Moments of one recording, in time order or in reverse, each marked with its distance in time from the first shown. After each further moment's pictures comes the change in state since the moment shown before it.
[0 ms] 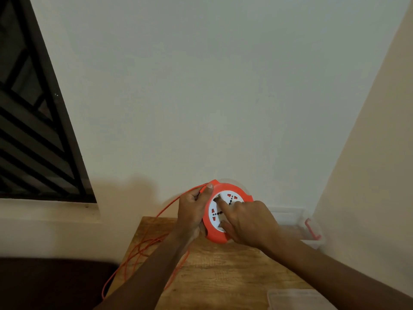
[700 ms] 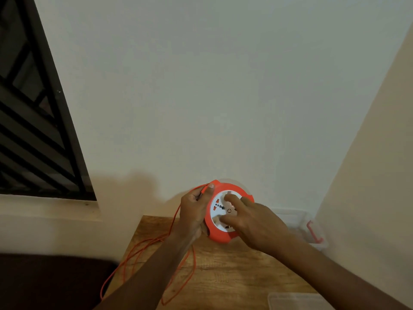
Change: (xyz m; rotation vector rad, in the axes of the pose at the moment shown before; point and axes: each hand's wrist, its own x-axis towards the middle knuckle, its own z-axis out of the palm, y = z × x) left_hand 0.001 -0.008 -0.002 0.022 0.050 -0.010; right_hand -0.015 0.008 -0.014 0.054 -0.069 -0.160
